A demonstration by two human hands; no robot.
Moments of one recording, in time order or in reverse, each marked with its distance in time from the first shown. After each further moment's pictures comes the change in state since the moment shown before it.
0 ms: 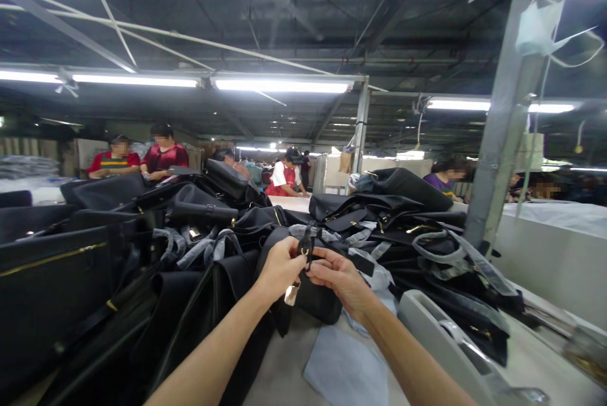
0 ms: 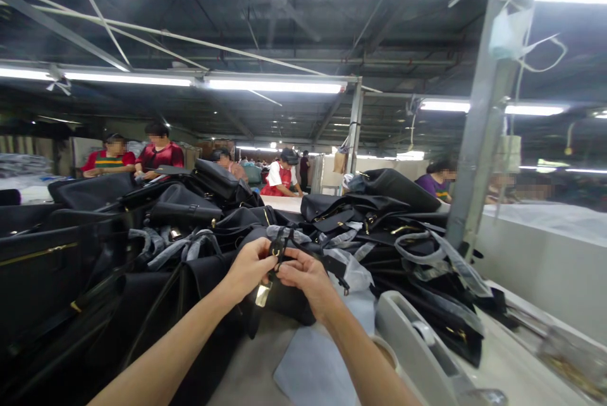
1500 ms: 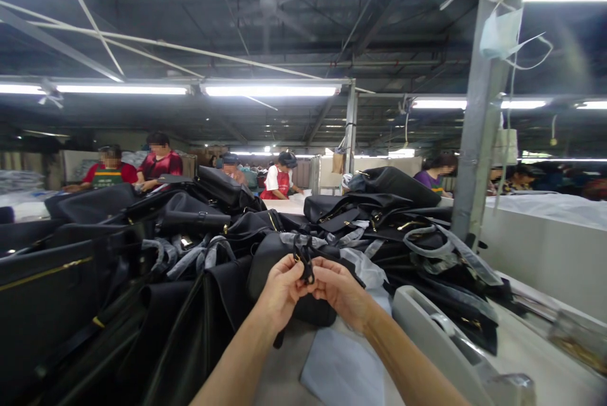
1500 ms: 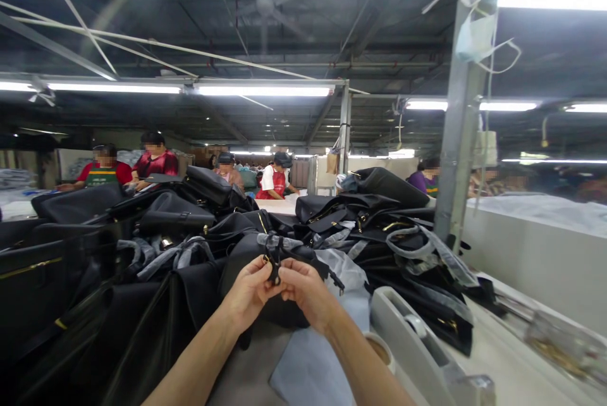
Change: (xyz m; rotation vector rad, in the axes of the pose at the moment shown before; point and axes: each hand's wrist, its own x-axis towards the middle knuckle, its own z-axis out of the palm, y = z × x) left_hand -0.022 -0.014 0.024 -0.811 -0.094 -0.231; right_hand -0.021 -0.011 0.001 0.120 -0.106 0.020
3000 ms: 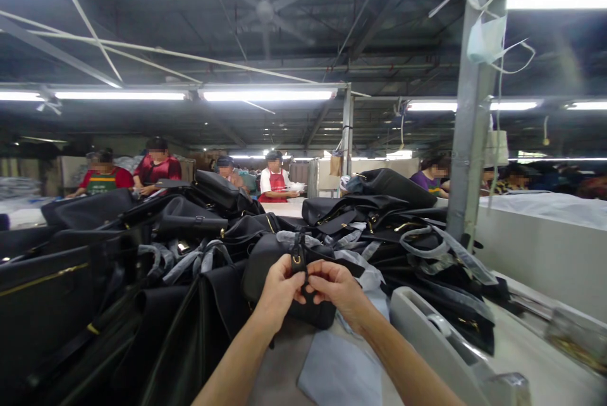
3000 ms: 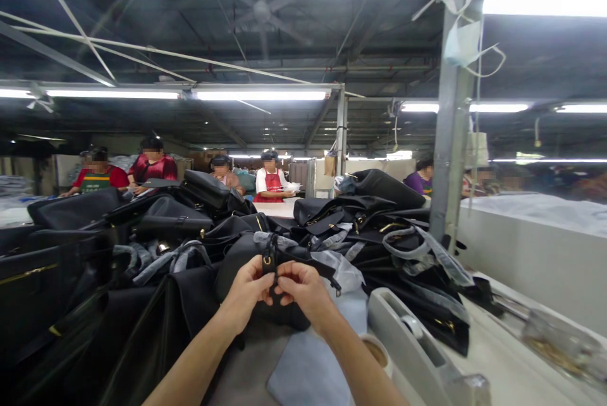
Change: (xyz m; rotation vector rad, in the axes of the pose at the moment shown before) left_hand 0.000 0.001 0.007 0.452 0.037 0.130; right_hand 0.004 0.008 -0.012 -0.225 0.159 -0.086
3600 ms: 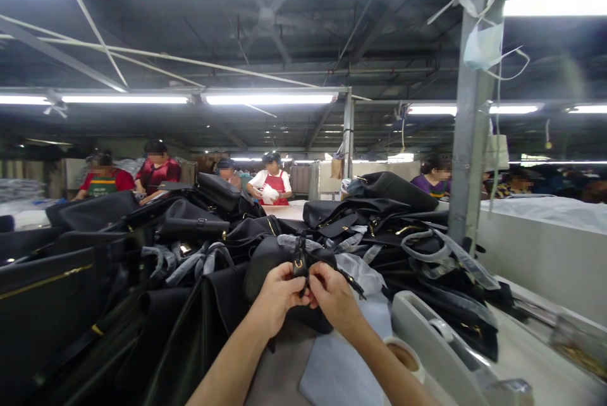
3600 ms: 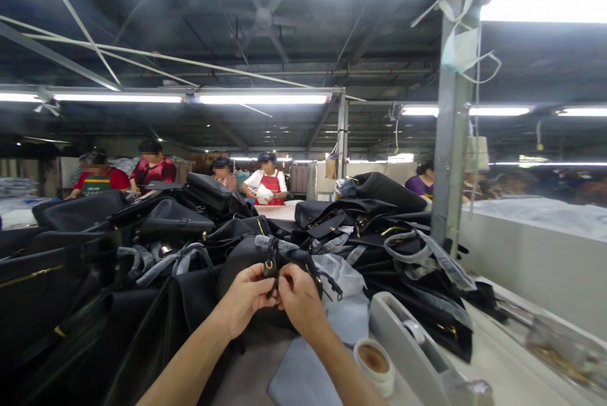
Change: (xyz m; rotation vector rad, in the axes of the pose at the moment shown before) left_hand -0.005 0.012 -0.001 -0.231 -0.039 -0.156; right_hand 0.000 0.005 0.019 -0.239 0.138 -0.169
